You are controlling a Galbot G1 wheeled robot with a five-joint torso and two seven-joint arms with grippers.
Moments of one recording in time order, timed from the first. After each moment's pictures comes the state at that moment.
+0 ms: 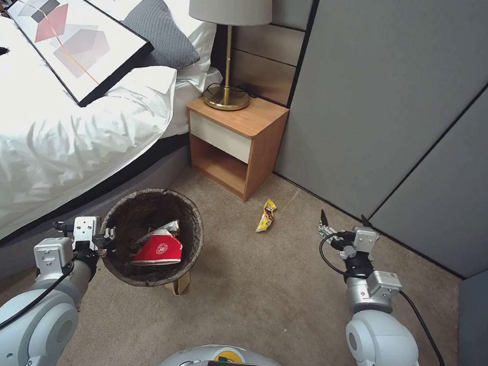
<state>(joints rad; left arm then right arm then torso) 1.69 -1.33 -0.82 -2.47 -0.45 0.73 -0.24 -1.59 1.36 0.62 2.25 0.18 -0.18 0.14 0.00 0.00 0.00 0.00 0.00</state>
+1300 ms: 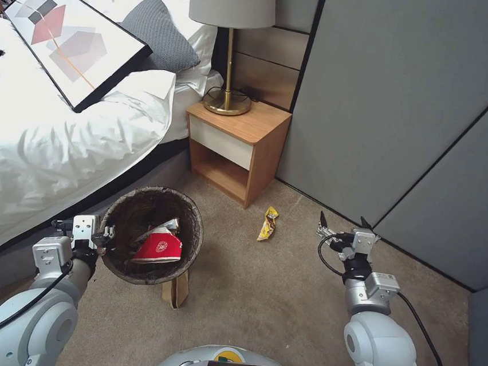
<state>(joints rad) 1.68 -1.32 -0.83 -2.47 -0.45 0.72 -0.24 -1.60 1.37 0.61 2.25 0.16 -0.17 0.15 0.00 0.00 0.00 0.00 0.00</state>
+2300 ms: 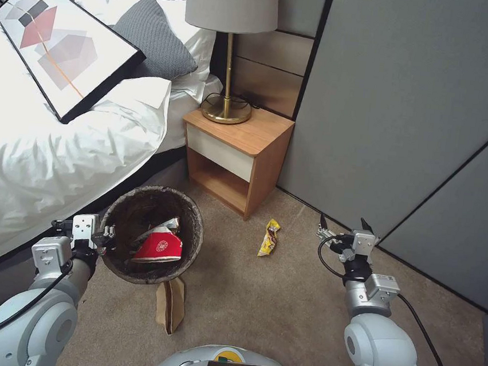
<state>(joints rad) 1.68 -1.33 -0.83 -2.47 -0.45 0.72 -0.24 -1.61 1.37 0.61 2.25 0.16 -0.17 0.15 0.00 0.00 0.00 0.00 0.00</state>
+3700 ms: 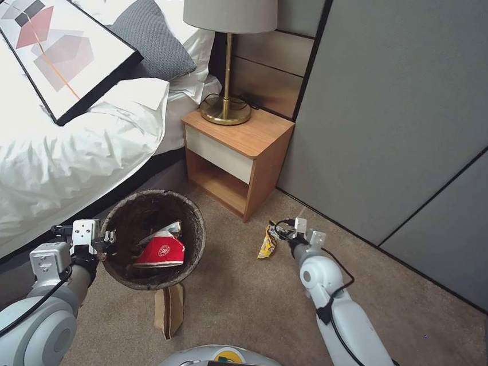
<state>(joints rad) 1.72 -1.36 -0.82 -2.50 -0.45 0.73 -0.24 -1.08 1.27 0.26 1.65 0.66 -0.47 0.28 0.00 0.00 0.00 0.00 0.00</state>
